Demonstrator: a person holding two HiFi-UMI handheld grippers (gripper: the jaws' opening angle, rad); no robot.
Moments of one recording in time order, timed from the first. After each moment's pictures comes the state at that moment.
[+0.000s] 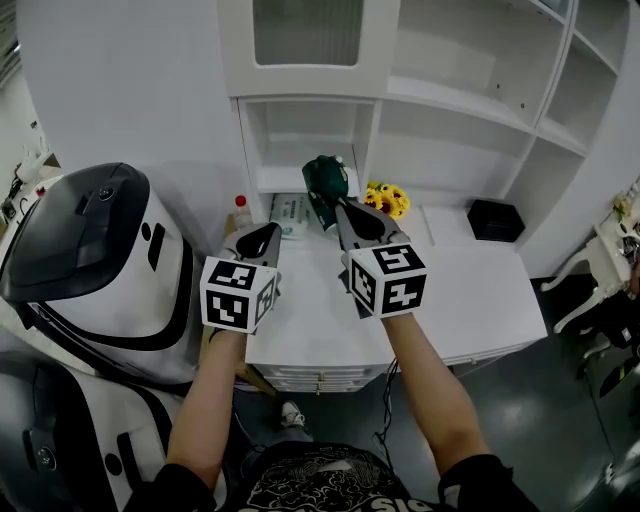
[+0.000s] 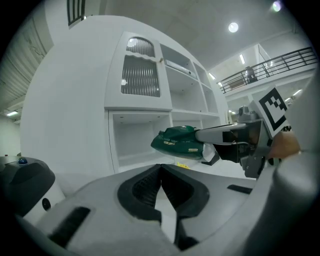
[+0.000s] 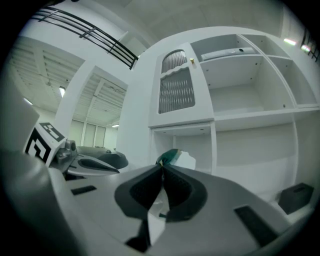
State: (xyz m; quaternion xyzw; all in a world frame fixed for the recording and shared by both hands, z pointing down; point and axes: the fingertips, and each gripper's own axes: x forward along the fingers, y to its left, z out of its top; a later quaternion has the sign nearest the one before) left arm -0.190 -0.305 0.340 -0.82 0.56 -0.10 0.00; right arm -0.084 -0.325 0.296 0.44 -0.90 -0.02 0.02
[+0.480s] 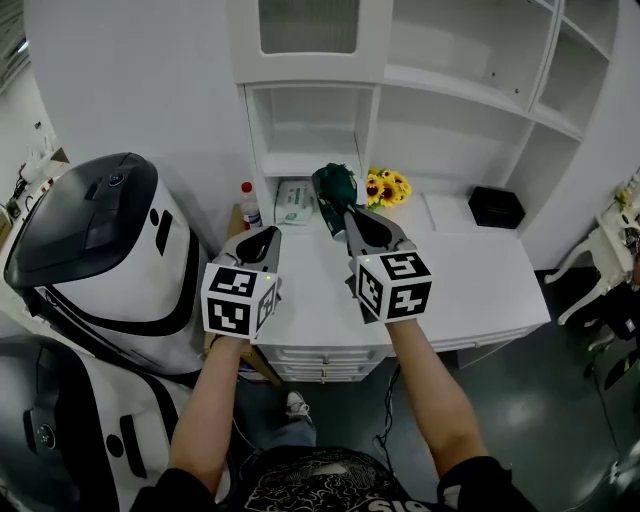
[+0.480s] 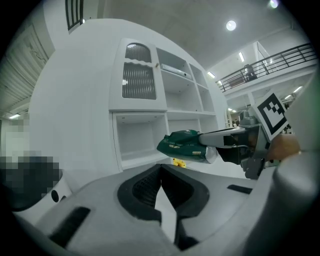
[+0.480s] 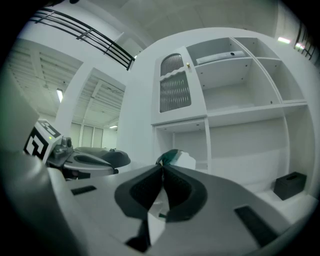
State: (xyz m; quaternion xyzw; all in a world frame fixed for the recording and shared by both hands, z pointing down) left arm -0.190 -0.249 0.353 -0.82 0.57 -0.10 0.01; right arm -0.067 -0.276 0.323 0.45 -0.89 0.00 0.01
